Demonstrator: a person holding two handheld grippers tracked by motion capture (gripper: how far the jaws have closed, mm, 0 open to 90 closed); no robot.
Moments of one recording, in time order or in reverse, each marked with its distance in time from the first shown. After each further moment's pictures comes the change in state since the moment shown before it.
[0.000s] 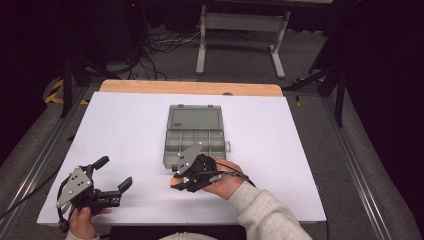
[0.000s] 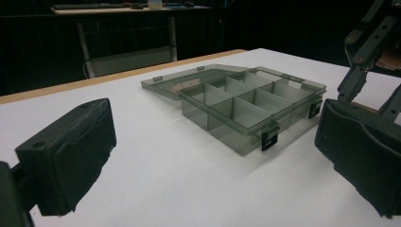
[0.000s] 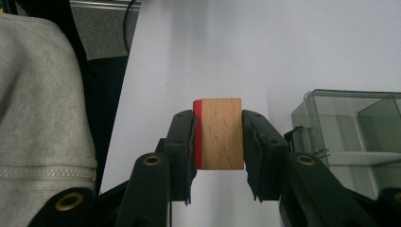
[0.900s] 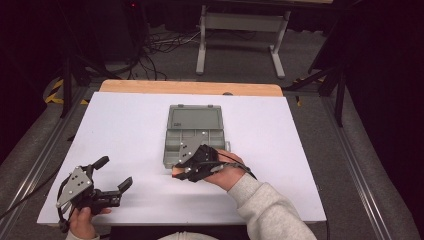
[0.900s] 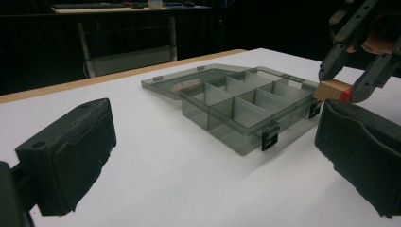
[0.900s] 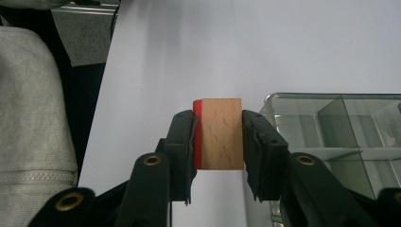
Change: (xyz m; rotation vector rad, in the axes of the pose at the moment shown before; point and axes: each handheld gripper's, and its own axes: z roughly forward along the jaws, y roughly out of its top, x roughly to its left) left arm 0.000 0.000 0.000 0.000 0.001 -0.002; right arm -0.018 0.004 -0.013 -0.011 -0.040 0.016
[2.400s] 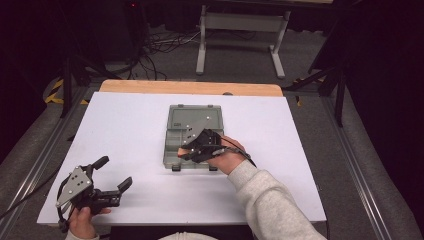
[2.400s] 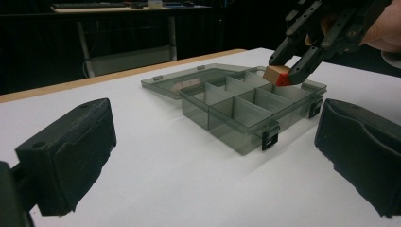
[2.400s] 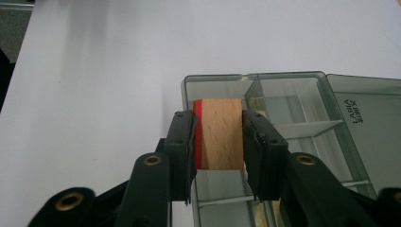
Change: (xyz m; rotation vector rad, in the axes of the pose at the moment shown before) left arm 0.001 0.000 0.000 0.002 -0.002 -0.002; right arm -0.048 -0.012 0.001 0.006 -0.115 0.030
